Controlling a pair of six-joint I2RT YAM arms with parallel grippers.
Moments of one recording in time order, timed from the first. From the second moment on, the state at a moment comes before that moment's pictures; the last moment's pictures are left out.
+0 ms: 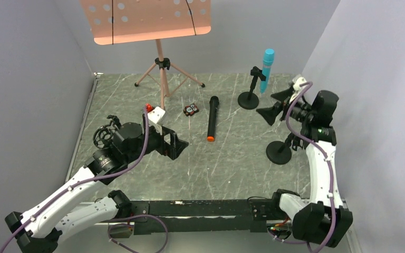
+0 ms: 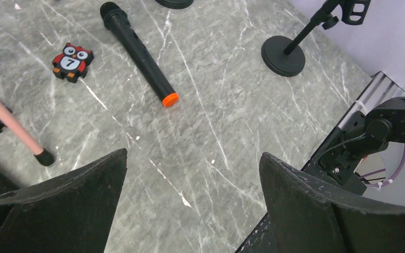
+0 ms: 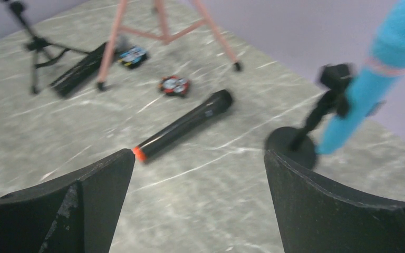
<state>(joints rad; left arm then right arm) -0.79 0.78 0.84 -0.33 0.05 -0.25 -0.24 1.06 1.02 -0.19 -0.98 -0.24</state>
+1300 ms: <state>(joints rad) -0.45 1.24 0.89 -0.53 -0.24 -0.42 -0.25 0.92 0.79 -0.21 -1.19 -0.14</state>
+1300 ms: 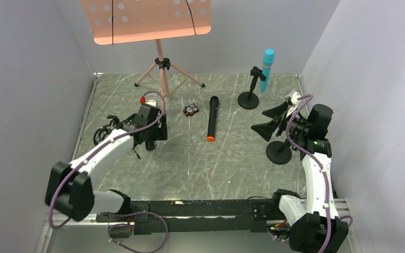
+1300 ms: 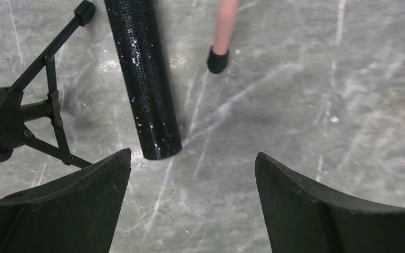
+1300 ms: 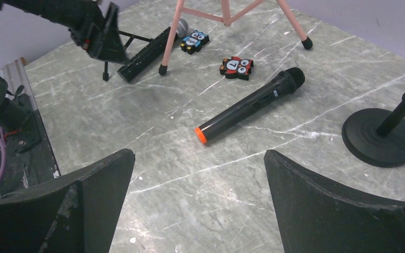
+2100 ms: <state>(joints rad) -0.34 1.70 1.05 -0.54 -0.30 -0.41 -0.25 0.92 0.78 -0.17 -1.20 -0.12</state>
